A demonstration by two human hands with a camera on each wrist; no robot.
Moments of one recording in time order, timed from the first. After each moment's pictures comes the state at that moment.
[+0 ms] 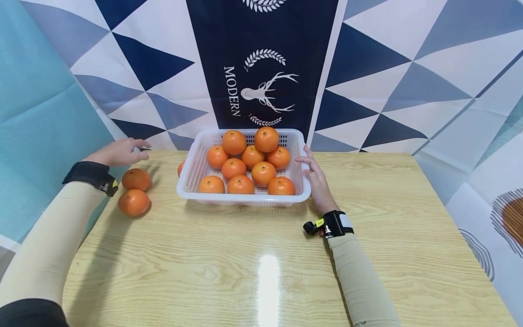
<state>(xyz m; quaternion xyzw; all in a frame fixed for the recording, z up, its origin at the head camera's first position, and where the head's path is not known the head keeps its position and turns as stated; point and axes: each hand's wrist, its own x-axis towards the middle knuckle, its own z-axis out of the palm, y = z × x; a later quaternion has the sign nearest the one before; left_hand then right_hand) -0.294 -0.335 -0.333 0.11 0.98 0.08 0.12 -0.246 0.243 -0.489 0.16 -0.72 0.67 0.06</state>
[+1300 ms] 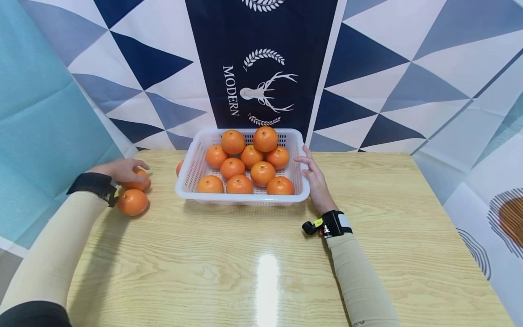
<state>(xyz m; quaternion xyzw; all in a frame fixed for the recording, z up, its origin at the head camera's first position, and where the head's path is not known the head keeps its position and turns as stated) -0.290 -0.354 -0.376 0.09 0.95 0.13 0.25 -0.243 0.242 -0.487 0.15 -0.73 0.67 0.06</state>
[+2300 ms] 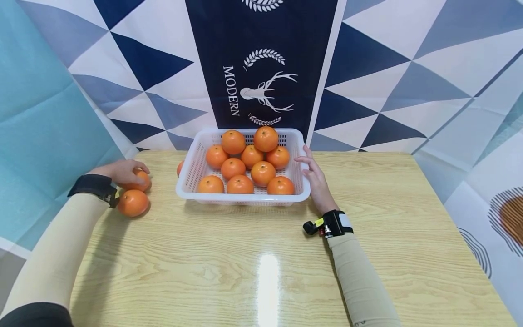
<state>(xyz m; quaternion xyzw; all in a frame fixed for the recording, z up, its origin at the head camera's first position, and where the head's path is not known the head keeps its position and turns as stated) -0.288 -0.355 -0.378 0.10 0.96 0.13 0.24 -0.243 0.243 -0.487 0.15 -0.72 0.67 0.06</state>
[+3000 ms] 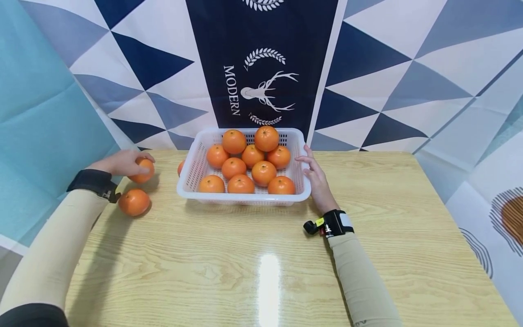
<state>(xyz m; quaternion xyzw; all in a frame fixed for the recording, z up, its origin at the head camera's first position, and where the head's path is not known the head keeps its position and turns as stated) -0.287 -0.339 -0.357 0.14 0.97 0.13 0.16 -0.245 0.244 -0.487 0.15 -0.73 0.67 0.06</state>
